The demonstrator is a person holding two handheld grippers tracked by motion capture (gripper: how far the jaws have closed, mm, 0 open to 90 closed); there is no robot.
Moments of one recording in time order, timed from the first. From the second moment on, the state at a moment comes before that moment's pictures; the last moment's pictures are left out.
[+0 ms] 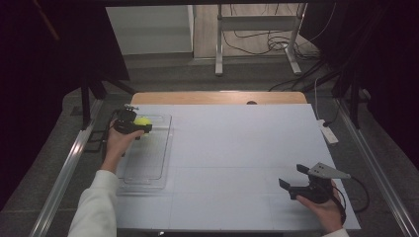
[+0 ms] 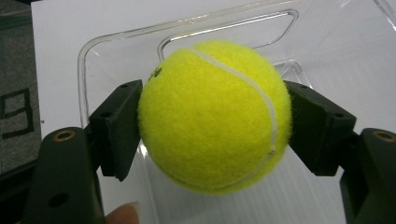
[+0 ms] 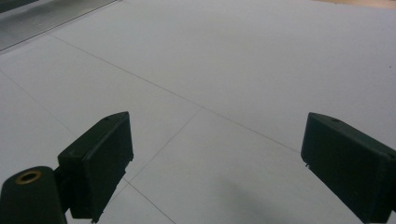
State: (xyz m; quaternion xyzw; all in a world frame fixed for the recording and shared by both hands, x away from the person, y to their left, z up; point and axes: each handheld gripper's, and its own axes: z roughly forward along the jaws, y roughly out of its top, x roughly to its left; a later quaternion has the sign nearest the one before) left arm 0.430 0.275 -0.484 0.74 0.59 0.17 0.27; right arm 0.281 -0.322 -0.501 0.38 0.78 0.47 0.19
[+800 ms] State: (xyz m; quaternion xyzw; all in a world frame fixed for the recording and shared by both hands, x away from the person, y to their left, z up) left arm 0.435 0.270 -0.492 0.75 0.60 0.16 0.24; right arm 0.281 -0.322 -0.502 0.38 0.78 0.46 0.19
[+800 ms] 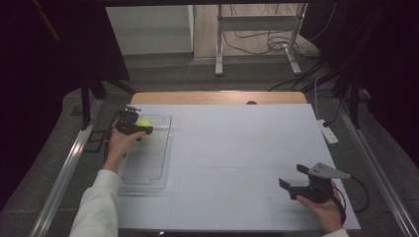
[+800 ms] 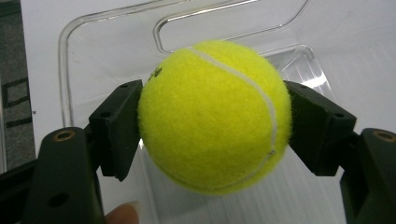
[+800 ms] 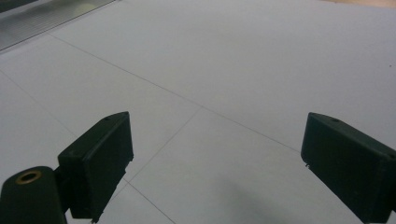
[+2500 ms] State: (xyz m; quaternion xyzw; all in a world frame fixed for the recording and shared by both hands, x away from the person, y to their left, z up) left arm 0.429 0.257 -0.486 0.76 0.57 0.18 0.26; right arm 0.281 -0.323 -0.502 0.38 0.78 0.46 0.19
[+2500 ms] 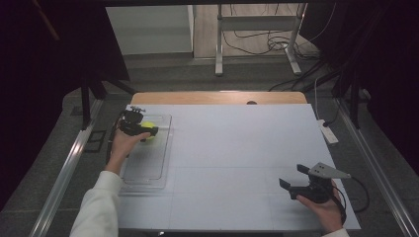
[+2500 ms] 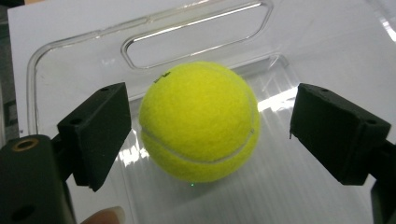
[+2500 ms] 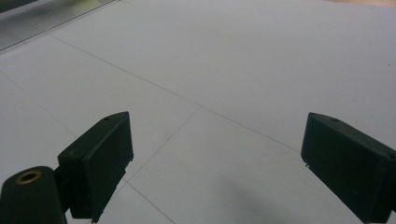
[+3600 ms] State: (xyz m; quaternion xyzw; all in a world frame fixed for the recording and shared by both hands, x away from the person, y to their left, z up) left arm 0.373 0.253 -0.452 0.75 0.50 0.19 0.40; right arm 0.281 -0.322 -0.501 0.38 0.78 0.46 0.19
